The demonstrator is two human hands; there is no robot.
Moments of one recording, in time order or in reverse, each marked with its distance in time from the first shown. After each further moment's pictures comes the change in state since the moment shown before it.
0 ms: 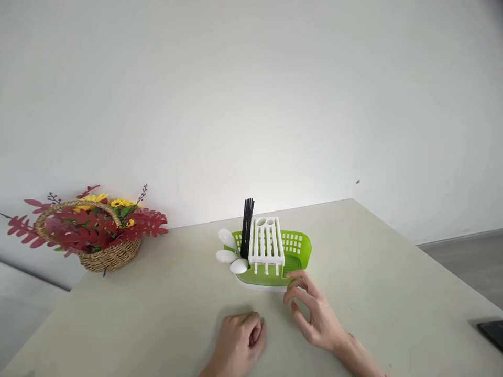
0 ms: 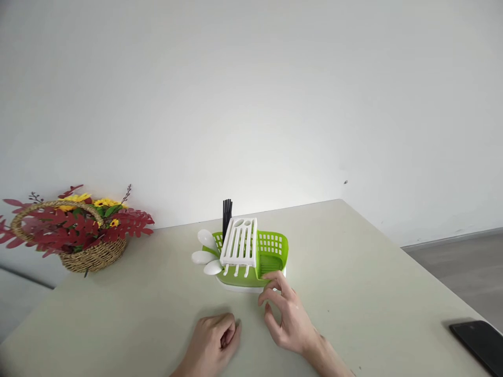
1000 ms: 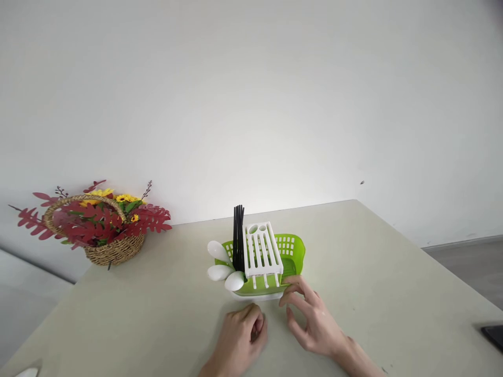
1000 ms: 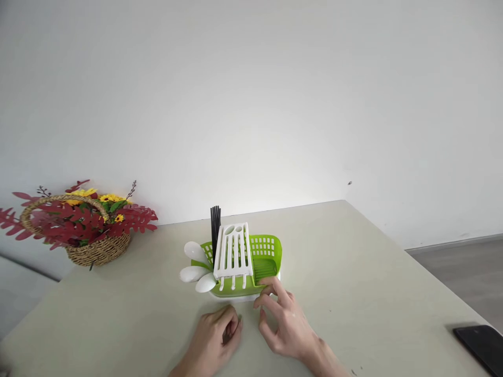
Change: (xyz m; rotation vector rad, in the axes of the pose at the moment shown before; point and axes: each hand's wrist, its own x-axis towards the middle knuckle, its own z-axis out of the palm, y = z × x) left_hand 0.000 0.004 -0.001 0.023 0.018 -0.006; right_hand -0.003 -0.010 0.008 -0.131 -0.023 -0.067
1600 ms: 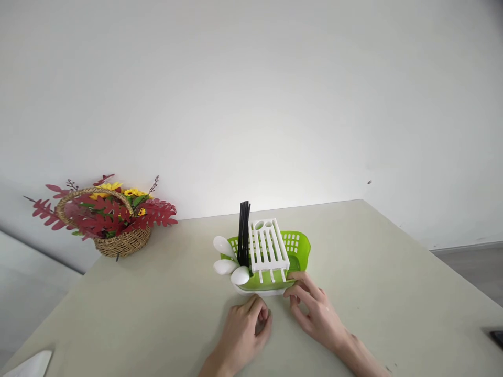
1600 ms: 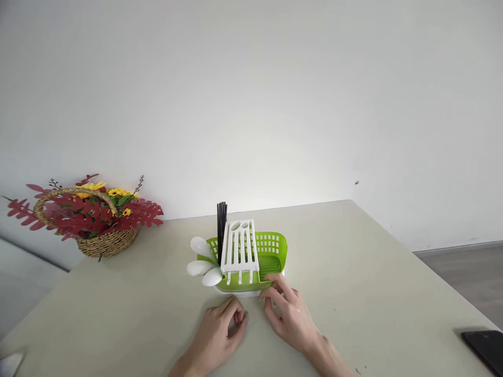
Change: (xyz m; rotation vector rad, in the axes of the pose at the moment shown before) left_hand 0.000 0.002 0.001 -0.038 0.039 -0.007; right_hand -0.001 0.007 0.006 -0.106 0.025 0.021
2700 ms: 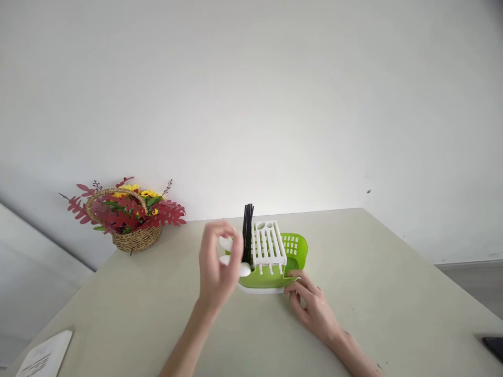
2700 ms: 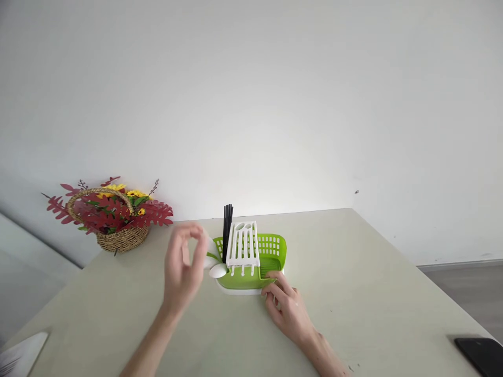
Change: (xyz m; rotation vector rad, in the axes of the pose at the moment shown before) left_hand 0.068 0.056 -0.131 -0.292 0.792 0.045; right_hand -0.001 0.005 0.004 0.040 0.031 0.042
